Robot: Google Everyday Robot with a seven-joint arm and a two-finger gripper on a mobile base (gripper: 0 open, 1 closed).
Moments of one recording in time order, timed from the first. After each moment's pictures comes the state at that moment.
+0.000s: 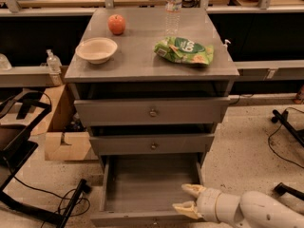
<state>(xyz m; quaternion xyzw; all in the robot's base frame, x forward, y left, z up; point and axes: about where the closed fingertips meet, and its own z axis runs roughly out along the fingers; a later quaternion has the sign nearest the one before) 0.424 -0.123 0.491 -0.44 0.78 0.20 0.40</state>
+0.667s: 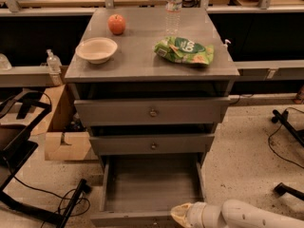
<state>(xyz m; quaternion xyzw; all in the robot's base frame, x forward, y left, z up) 0.411 -0.106 0.360 -0.39 0.82 0.26 0.32</state>
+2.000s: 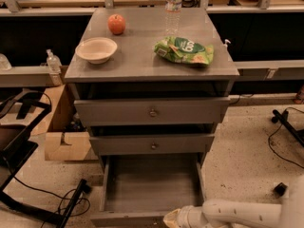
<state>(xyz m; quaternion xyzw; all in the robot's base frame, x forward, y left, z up) 0.416 -0.083 0.257 -0.41 0.84 0.26 0.25</state>
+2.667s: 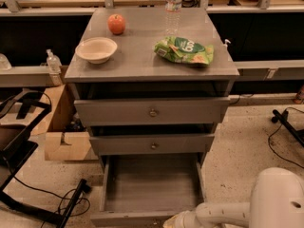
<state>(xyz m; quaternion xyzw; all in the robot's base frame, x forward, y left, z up) 0.414 -0.085 0.170 -0.40 0.86 0.24 0.21</state>
